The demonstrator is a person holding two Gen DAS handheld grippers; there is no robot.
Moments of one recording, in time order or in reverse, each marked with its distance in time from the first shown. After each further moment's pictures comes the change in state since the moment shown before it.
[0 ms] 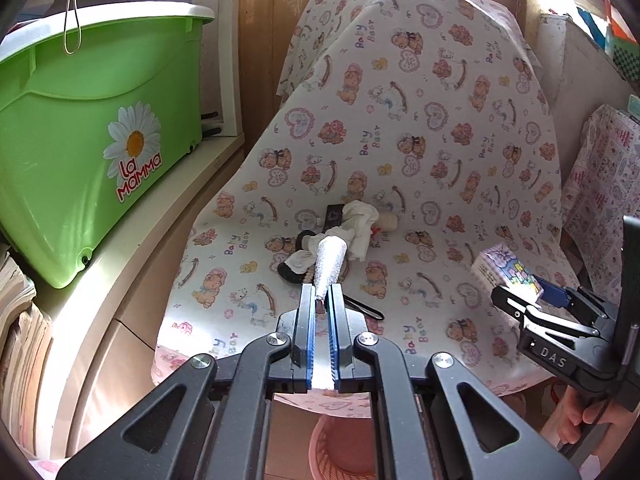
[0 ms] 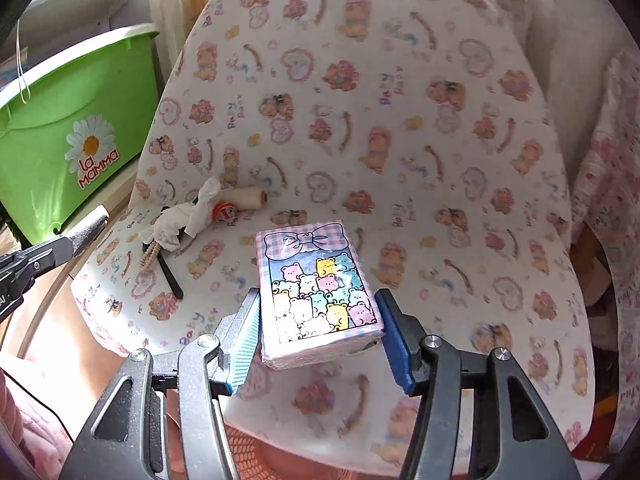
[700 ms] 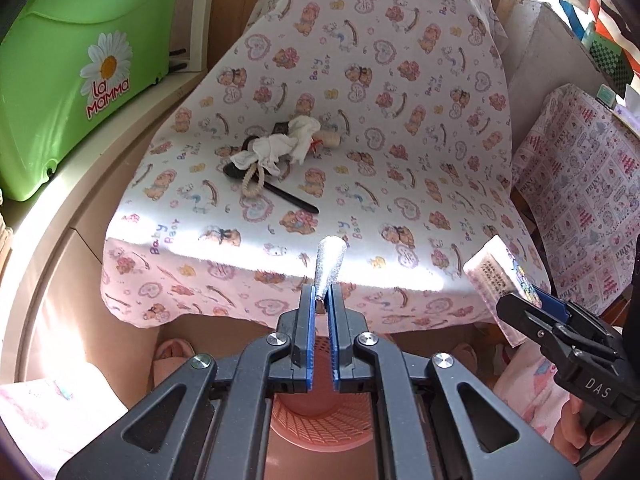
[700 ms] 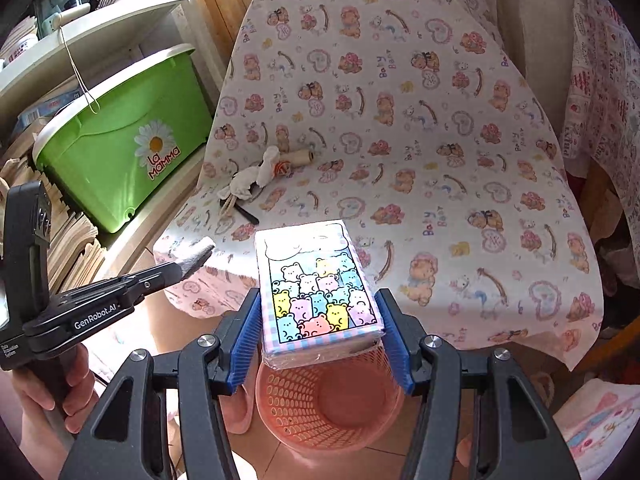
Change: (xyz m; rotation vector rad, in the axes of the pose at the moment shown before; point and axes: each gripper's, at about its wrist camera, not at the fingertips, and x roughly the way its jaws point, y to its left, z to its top) left arm -0.017 -0.021 -0.061 -0.041 0.179 -0.159; right arm -0.087 -0.007 -0.071 0.082 0.042 0.187
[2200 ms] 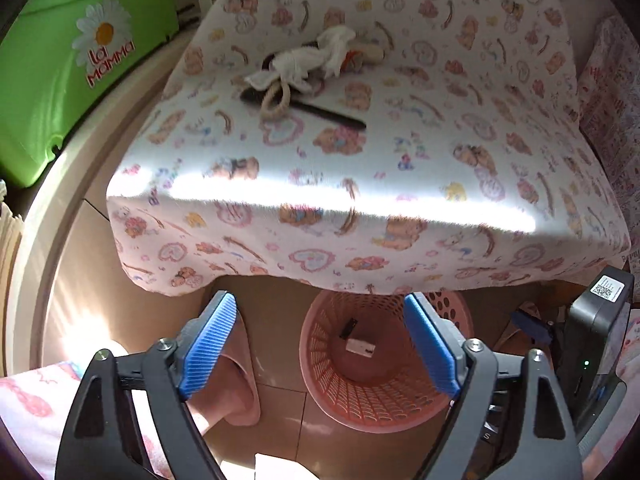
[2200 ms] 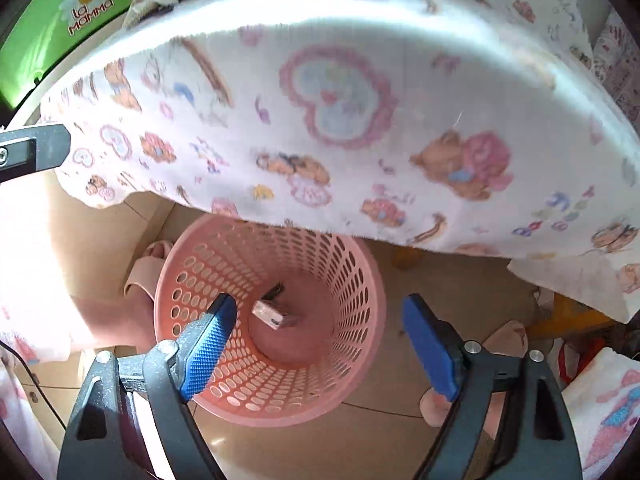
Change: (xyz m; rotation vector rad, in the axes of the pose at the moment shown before) left arm 0.046 -0.010 -0.014 0.066 0.136 0.240; right arm 0.135 -0.008 -0.087 -0.110 0.301 -0.251
